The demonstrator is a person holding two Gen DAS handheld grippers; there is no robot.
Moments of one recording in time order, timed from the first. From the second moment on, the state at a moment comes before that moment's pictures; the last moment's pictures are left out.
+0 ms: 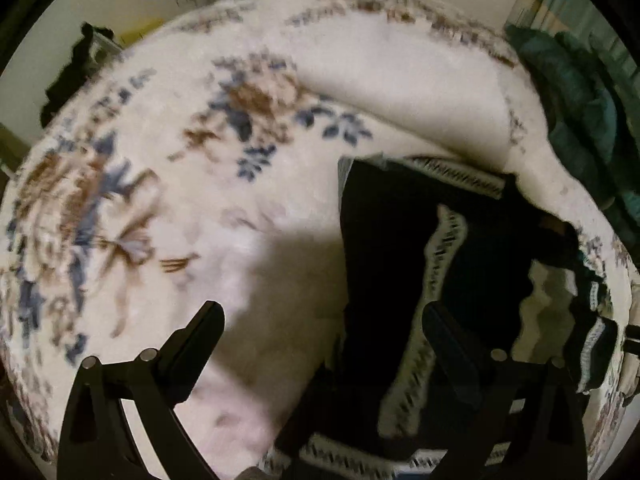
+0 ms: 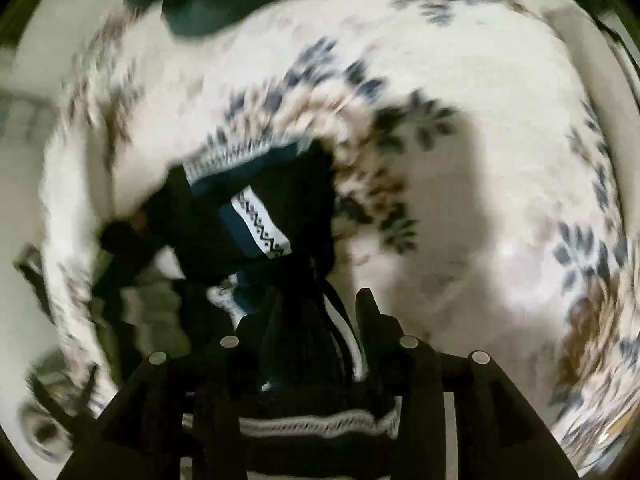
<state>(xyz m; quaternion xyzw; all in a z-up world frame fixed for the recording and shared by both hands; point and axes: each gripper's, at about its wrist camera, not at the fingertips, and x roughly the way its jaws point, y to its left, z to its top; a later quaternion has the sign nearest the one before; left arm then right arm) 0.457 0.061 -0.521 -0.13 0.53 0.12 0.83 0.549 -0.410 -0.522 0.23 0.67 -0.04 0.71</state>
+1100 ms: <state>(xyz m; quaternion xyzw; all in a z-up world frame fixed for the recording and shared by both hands) 0.212 -0.181 -0.545 -0.15 0.59 0.27 0.74 0.707 -0.450 -0.631 0.22 0.72 0.16 0.64</state>
